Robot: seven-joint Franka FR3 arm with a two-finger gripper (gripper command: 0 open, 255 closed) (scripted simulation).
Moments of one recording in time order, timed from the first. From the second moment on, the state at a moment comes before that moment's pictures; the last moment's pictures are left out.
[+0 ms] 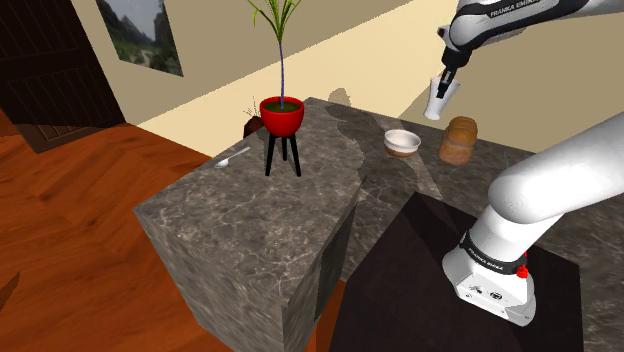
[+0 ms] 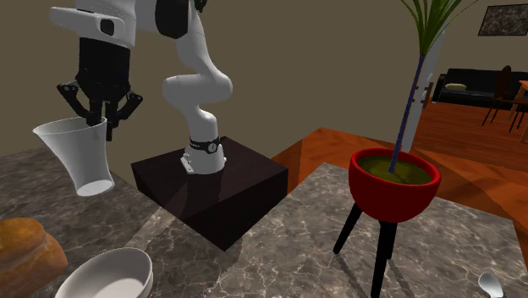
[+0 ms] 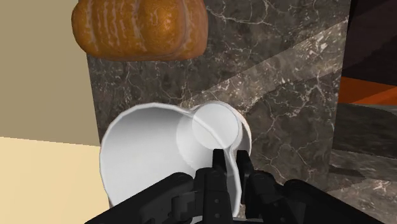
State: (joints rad) arm -0.35 -0.48 -0.40 -2.42 -0.43 2.19 -0.65
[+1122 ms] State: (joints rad) arm -0.39 -0.39 -0.54 -2.50 -0.47 2.39 -0.75
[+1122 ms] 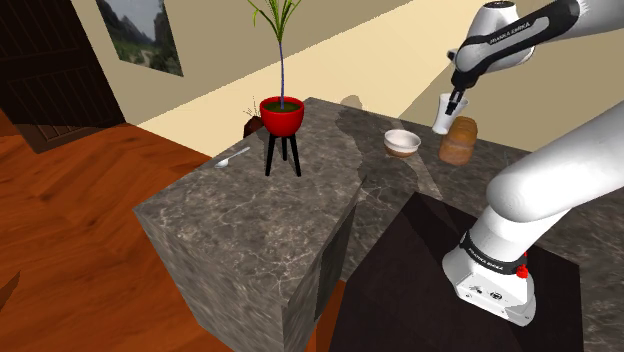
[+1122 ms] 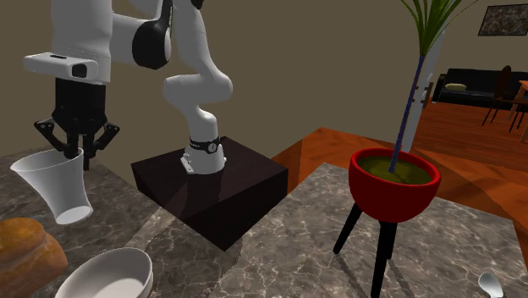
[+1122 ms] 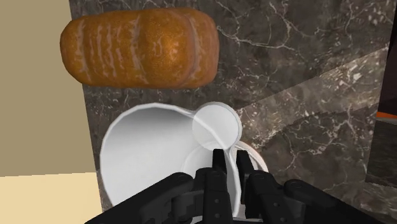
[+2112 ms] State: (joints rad) arm -0.39 -0.23 -0.60 -2.59 -0.49 2.64 -0.72
